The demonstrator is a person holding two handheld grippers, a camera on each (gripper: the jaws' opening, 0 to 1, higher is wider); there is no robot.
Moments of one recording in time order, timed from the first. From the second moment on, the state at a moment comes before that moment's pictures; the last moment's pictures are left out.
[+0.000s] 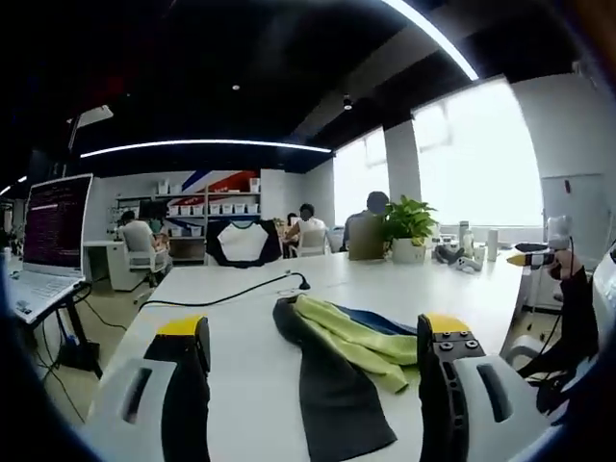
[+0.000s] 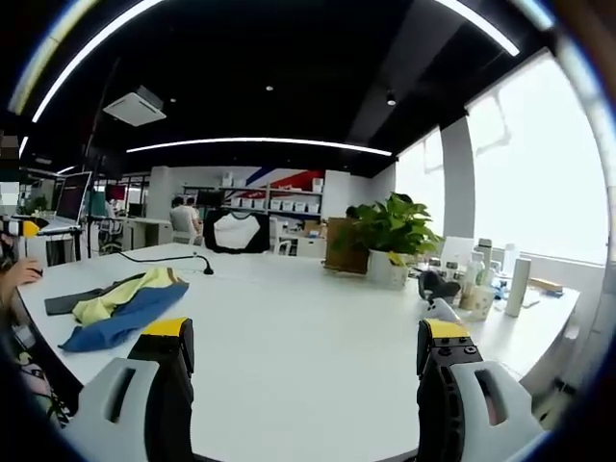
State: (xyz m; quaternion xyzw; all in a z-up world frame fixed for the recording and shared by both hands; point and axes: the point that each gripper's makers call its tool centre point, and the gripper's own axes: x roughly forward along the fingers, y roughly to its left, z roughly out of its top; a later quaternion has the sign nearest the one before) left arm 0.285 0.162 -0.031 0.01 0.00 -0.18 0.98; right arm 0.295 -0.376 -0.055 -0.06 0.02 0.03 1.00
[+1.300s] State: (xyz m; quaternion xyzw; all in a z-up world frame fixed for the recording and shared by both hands) left arm 0.300 0.127 -0.160 0.01 0.21 -0.34 0.92; right arm 0.296 -0.379 -0.063 -0.09 0.05 0.02 0.99
